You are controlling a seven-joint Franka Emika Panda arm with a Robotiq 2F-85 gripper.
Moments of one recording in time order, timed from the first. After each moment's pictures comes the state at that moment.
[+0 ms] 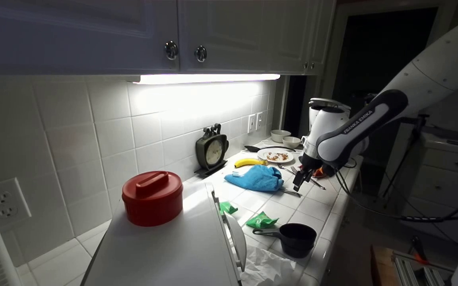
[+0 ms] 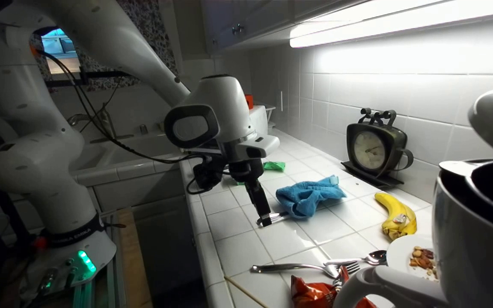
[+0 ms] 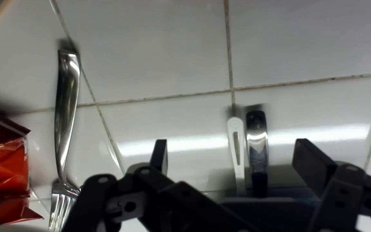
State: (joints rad) arm -0.30 -0.02 -0.31 -2.53 -0.13 2.76 -0.15
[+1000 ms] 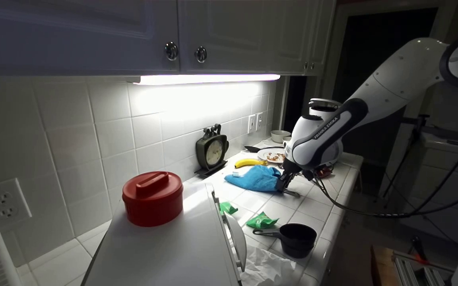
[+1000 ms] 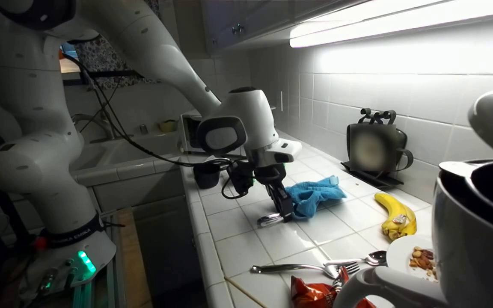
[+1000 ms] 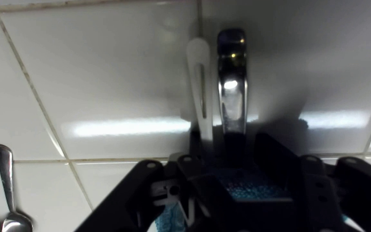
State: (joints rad) arm -0.29 0.19 -0.22 -2.36 0.04 2.81 -0.26
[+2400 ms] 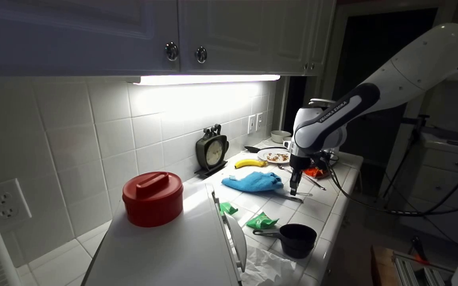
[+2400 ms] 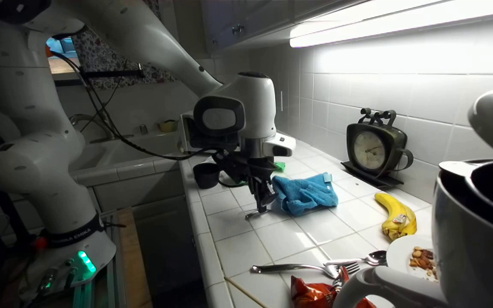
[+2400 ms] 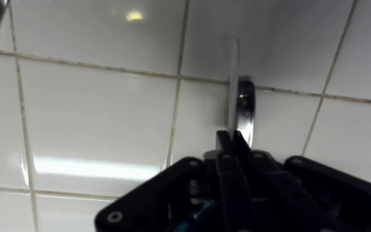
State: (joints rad) arm -0.32 0.09 -0.21 -2.34 0.07 2.44 -0.51
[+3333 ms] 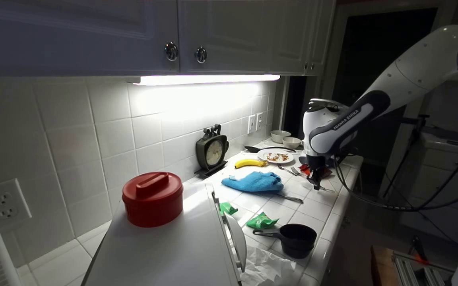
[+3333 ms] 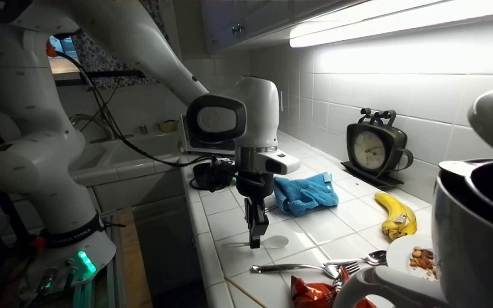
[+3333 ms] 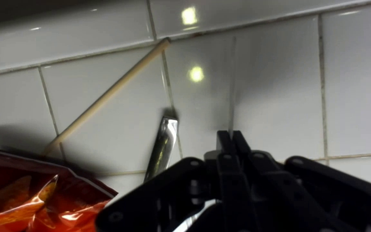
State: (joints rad) arm -0.33 0.10 -0.36 -2.32 -0.28 2.37 -0.11
